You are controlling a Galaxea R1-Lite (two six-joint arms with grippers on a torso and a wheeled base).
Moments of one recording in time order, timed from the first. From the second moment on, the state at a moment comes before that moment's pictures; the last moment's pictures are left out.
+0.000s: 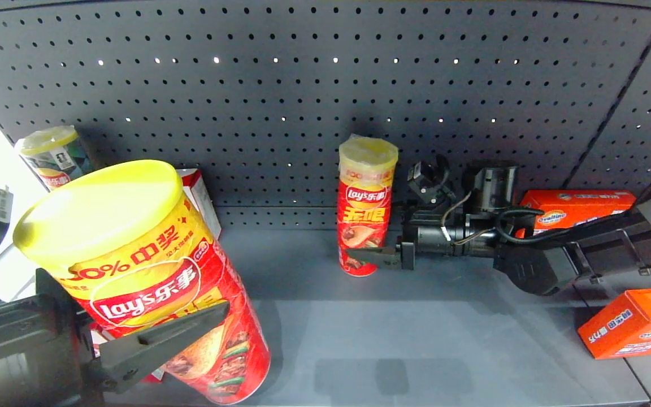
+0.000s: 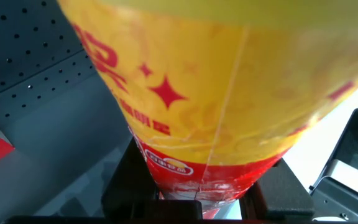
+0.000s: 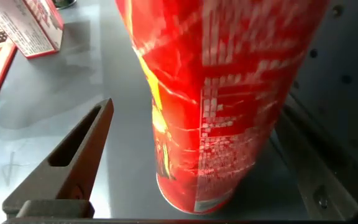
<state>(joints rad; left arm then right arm) -0.69 1.06 -0.57 -0.36 -0.14 0.06 0.48 2.02 -1.20 -0.68 0.80 -0.25</state>
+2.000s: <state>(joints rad) -0.70 1.05 -0.57 -0.35 -0.14 0.06 0.68 1.74 -0.68 -0.96 0.70 -0.24</state>
